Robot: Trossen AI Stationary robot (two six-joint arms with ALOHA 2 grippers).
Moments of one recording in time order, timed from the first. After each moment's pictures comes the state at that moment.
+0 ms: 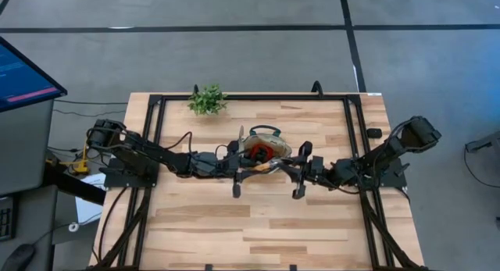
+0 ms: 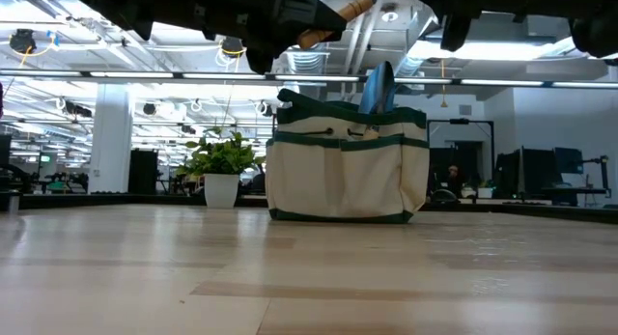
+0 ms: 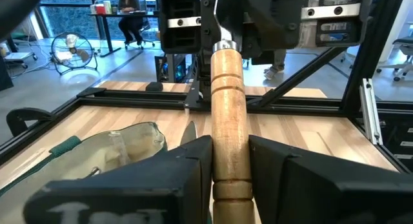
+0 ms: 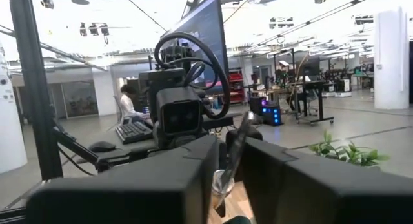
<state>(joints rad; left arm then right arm) -0.20 1.59 0.74 0.74 -0.30 -0.04 0.41 1.45 0.44 1.33 0.63 -0.06</state>
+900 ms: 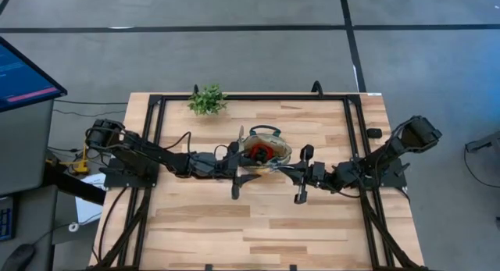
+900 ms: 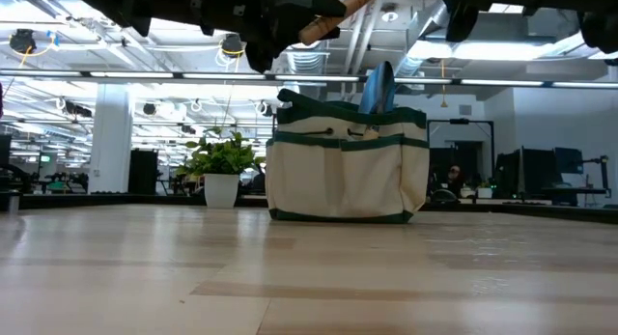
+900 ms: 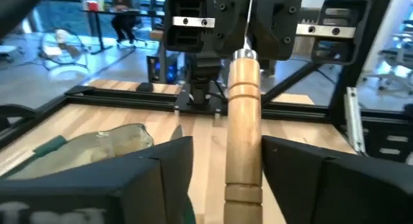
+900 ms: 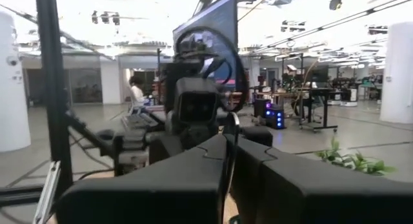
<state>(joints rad) -0.20 1.57 0.74 0.74 -0.29 -0.09 0.47 1.44 0.44 1.31 0.63 -0.14</state>
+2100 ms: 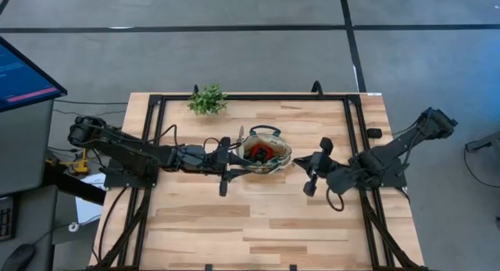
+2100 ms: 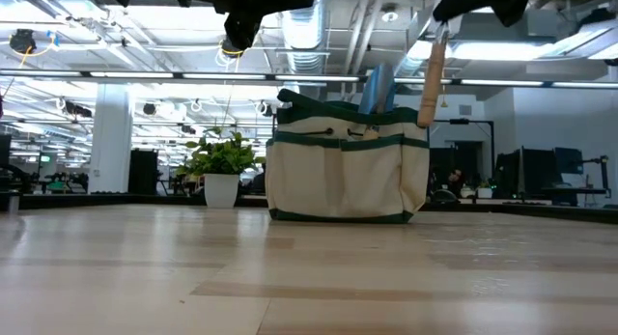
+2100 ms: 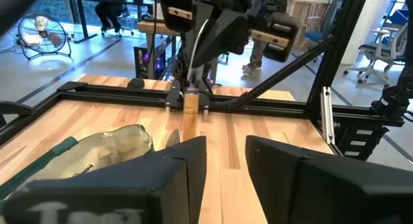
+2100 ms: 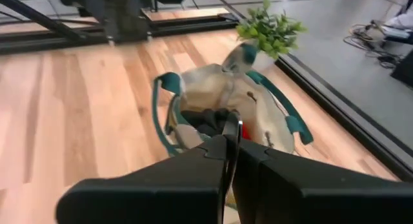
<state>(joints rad) -0.20 1.36 0.74 0.49 -0.21 -0.12 0.54 1.11 0.87 -0.44 0.87 0.47</state>
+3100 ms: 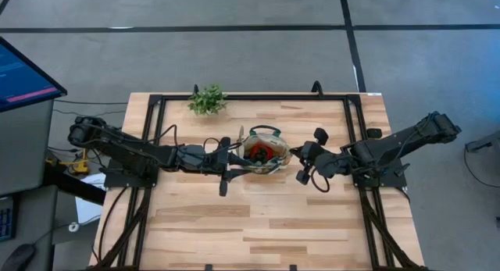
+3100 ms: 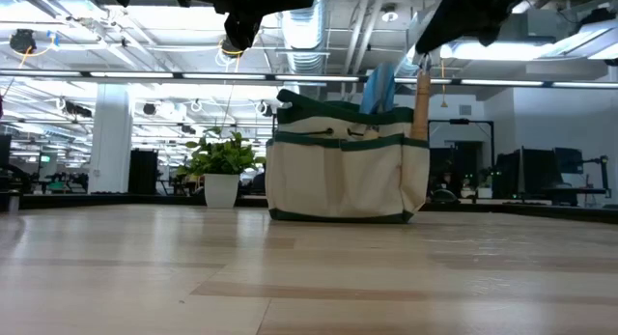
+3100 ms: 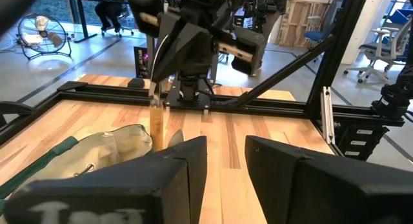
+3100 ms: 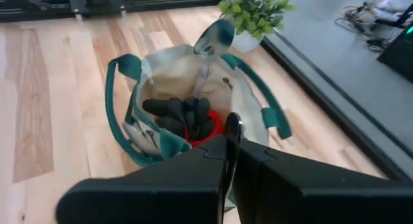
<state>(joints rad) -0.20 1.36 0.74 0.49 -0.21 -0.12 0.34 1.13 0.86 -0.44 0.73 0.36</state>
